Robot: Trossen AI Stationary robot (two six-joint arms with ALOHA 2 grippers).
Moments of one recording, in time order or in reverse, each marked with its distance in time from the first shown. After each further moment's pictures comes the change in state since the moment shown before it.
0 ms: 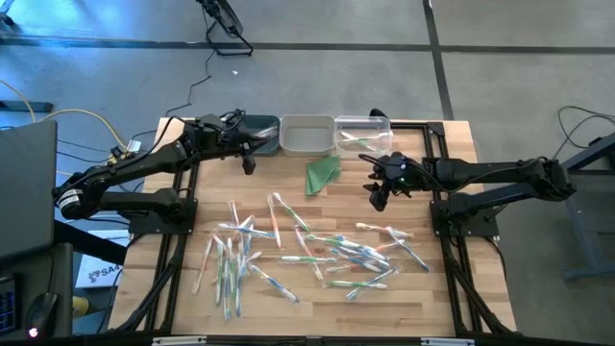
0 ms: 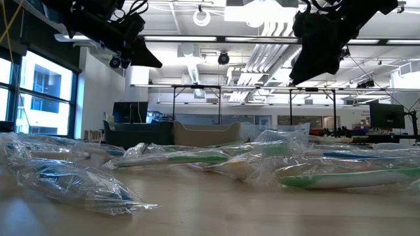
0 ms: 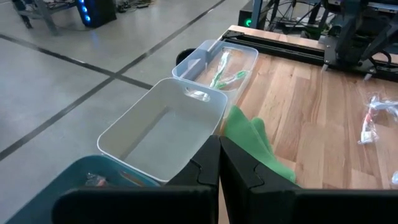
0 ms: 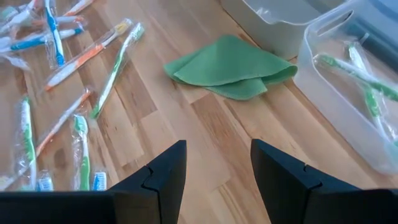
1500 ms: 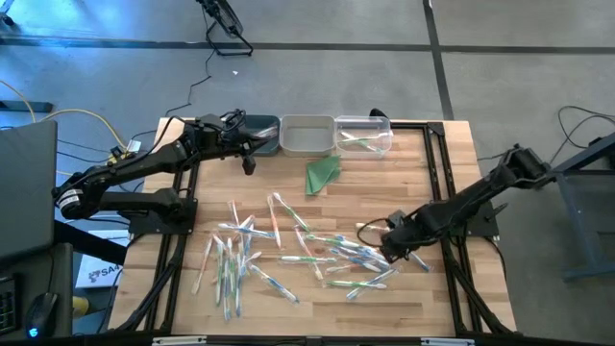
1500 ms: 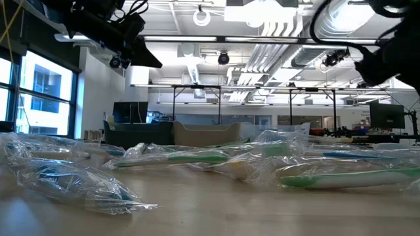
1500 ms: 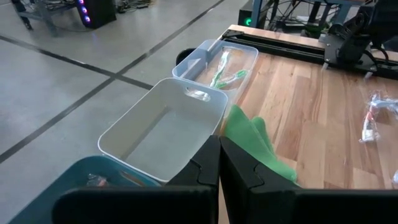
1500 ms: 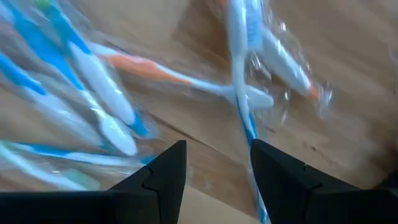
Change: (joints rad) left arm 0.000 0.000 0.000 0.000 0.000 0.010; right arm 0.575 0.300 0.000 -0.404 -0.279 1.097
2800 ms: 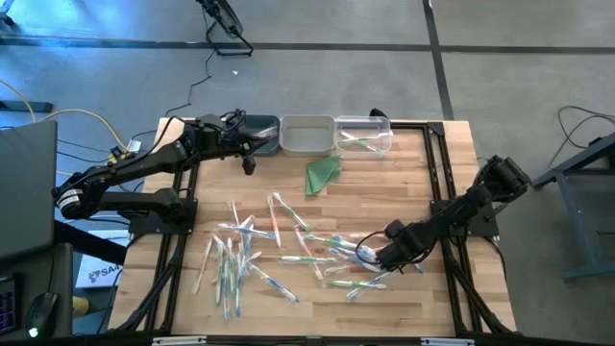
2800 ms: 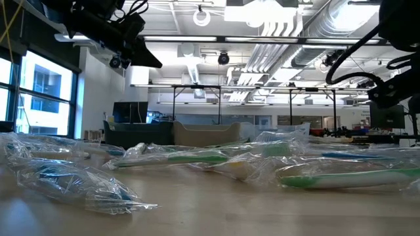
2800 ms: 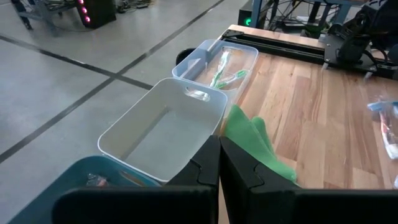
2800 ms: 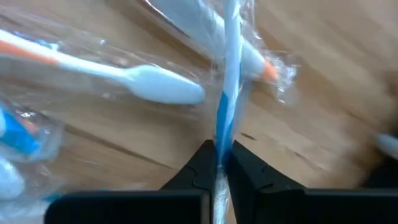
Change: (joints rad) left arm 0.000 0.000 0.000 0.000 0.000 0.000; right arm 0.080 0.222 0.021 -0.042 0.023 0.033
